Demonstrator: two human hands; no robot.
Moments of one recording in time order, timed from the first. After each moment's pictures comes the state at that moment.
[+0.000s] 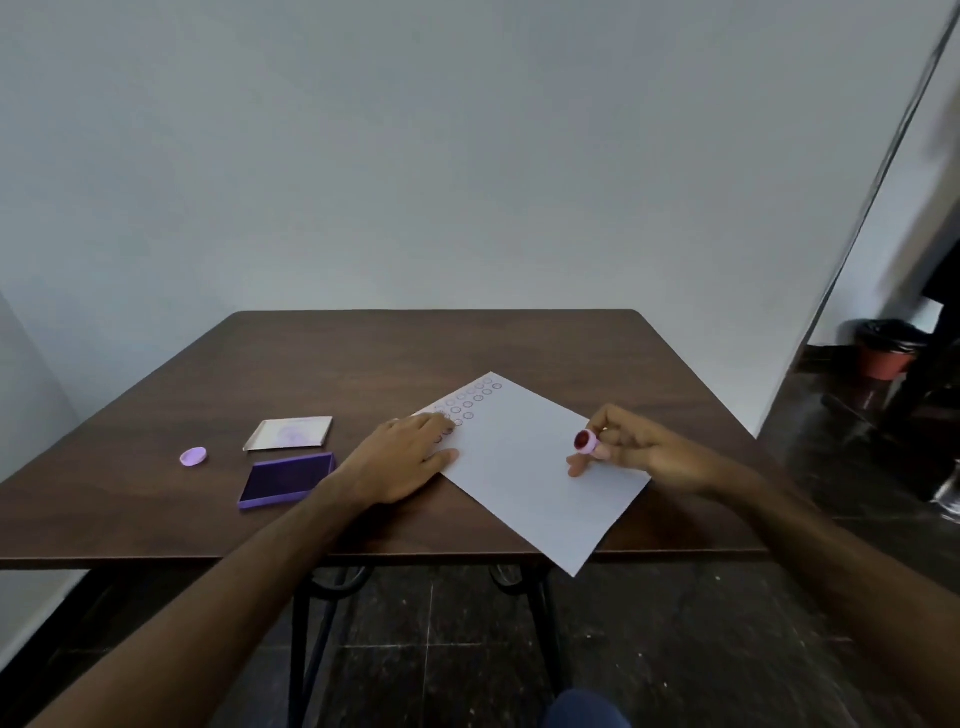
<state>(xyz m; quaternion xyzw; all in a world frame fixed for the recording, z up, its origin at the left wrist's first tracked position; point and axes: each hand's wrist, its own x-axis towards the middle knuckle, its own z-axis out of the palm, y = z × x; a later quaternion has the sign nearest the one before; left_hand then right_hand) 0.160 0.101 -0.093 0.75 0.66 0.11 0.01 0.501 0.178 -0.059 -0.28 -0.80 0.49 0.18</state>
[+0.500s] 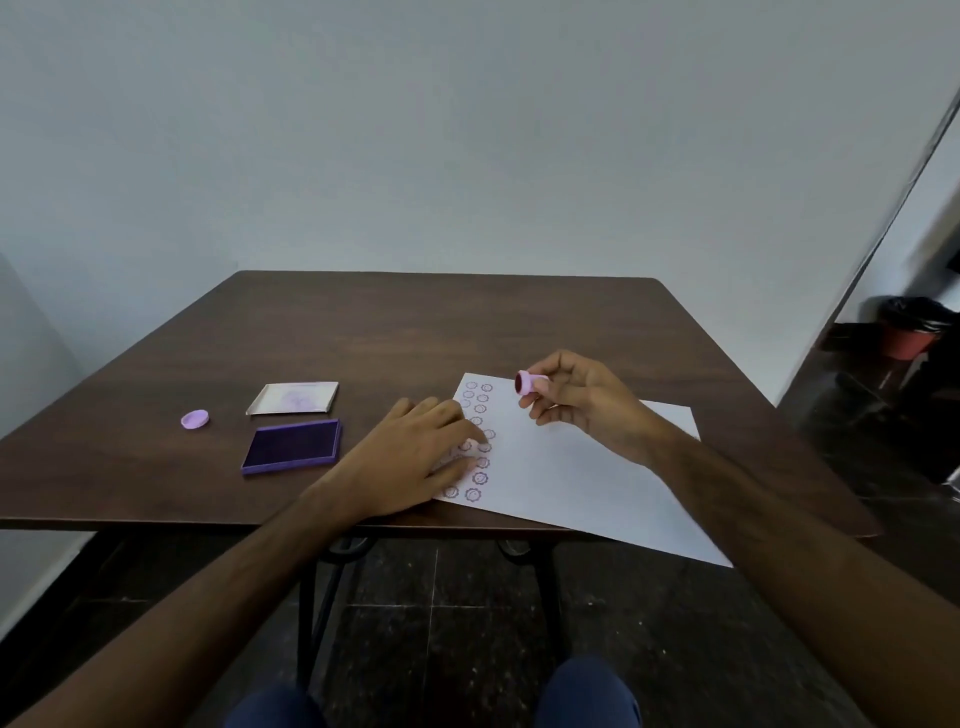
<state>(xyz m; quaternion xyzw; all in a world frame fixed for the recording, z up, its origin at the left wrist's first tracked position) 0.168 0.062 -0.093 0.82 0.56 0.11 -0.05 0.411 0.185 -0.067 -0.25 -0.68 0.62 0.30</state>
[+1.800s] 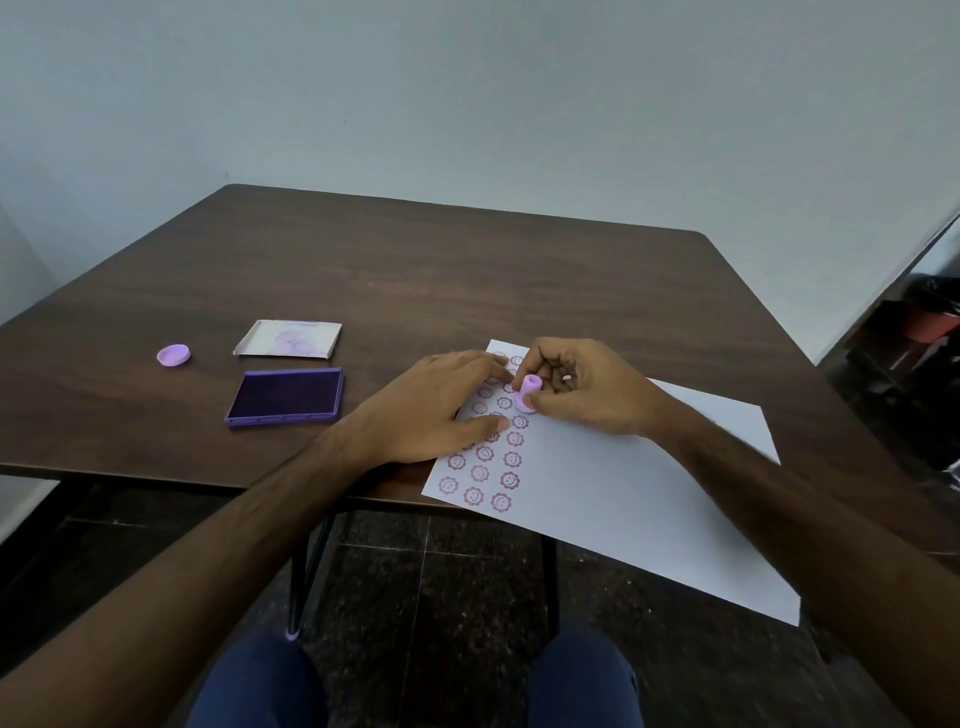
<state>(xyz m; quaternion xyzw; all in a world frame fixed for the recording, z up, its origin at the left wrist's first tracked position) 0.166 0.089 -0.101 0.80 0.57 0.19 0.09 0.378 0.184 -0.076 -0.27 -0.88 0.34 0.19</state>
